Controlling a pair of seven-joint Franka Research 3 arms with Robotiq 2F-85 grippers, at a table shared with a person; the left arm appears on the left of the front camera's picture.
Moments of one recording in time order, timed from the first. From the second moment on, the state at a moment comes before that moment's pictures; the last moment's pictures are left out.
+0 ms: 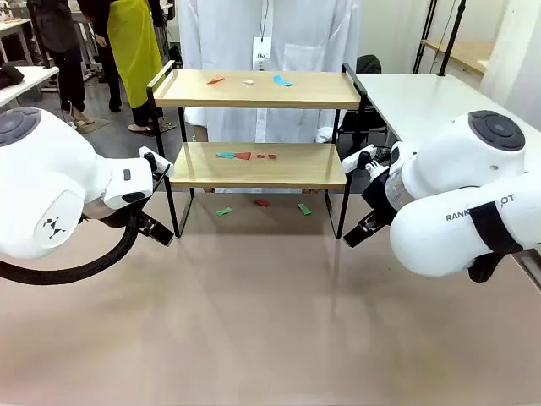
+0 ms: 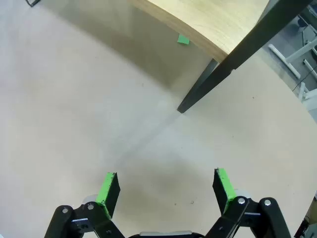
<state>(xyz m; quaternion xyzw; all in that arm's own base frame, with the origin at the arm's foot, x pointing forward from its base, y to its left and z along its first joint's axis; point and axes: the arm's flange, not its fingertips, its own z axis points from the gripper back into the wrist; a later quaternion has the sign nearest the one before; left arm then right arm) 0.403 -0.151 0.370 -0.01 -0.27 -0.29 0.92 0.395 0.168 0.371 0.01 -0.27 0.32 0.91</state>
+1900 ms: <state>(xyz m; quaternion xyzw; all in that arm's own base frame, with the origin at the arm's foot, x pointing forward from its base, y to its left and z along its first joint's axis) 0.434 0.004 0.506 -0.18 -0.28 -0.43 0.84 0.416 -0.022 0.517 0.14 -0.40 0.28 0.86</state>
